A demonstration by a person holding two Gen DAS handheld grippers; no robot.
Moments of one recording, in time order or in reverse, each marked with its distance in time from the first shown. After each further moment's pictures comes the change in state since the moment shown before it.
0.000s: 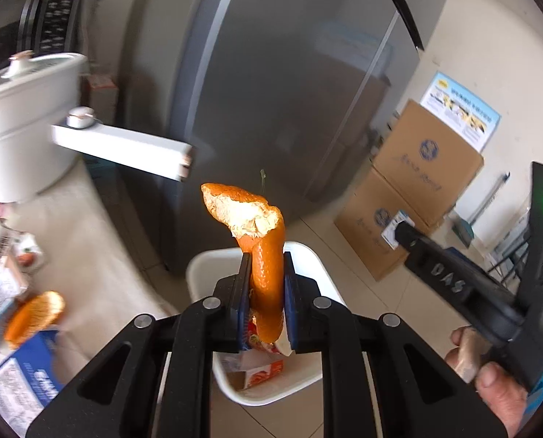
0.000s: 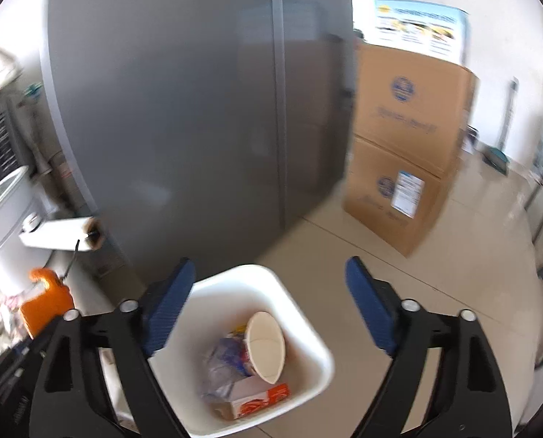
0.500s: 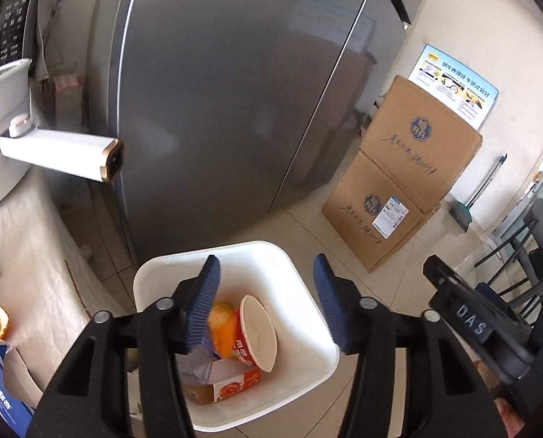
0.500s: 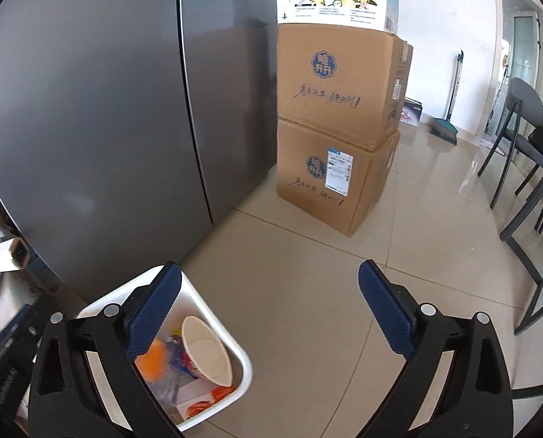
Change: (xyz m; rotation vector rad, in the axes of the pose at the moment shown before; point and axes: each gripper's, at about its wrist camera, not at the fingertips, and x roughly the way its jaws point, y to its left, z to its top) left arm 0.050 -0.049 0.012 0.045 0.038 -0.012; right arm 0.017 -0.060 -0.002 0.084 0.028 -0.184
